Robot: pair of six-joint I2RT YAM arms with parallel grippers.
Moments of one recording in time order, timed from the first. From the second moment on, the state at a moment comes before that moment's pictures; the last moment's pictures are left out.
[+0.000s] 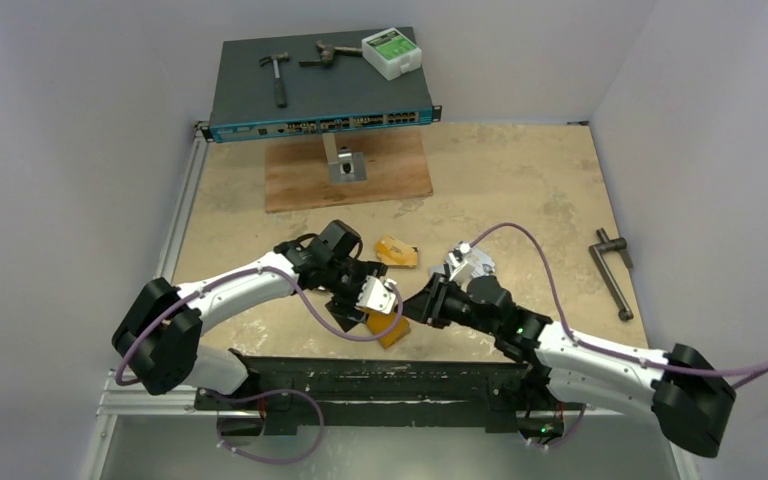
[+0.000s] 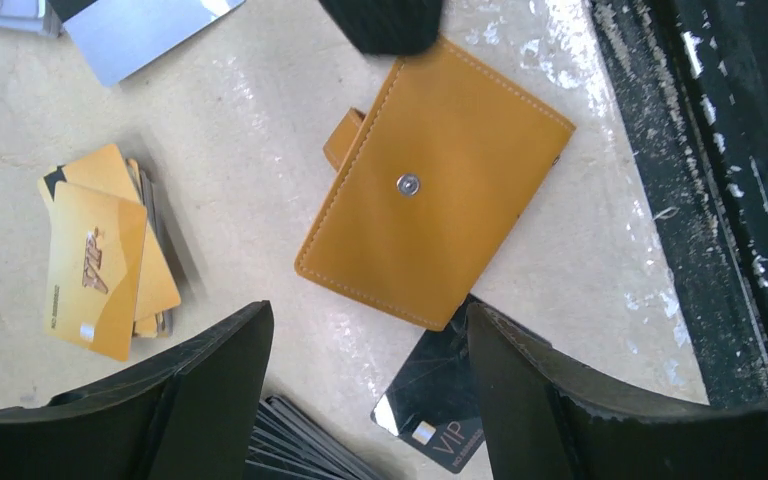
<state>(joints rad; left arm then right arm) -0.76 1.40 0.85 -0.50 0.55 1.11 0.94 0.96 0.30 0.29 -0.11 1.11</state>
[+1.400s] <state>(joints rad) -0.74 1.45 0.88 -0.53 0.60 1.25 0.87 1.31 0.26 0.75 -0.34 1.10</state>
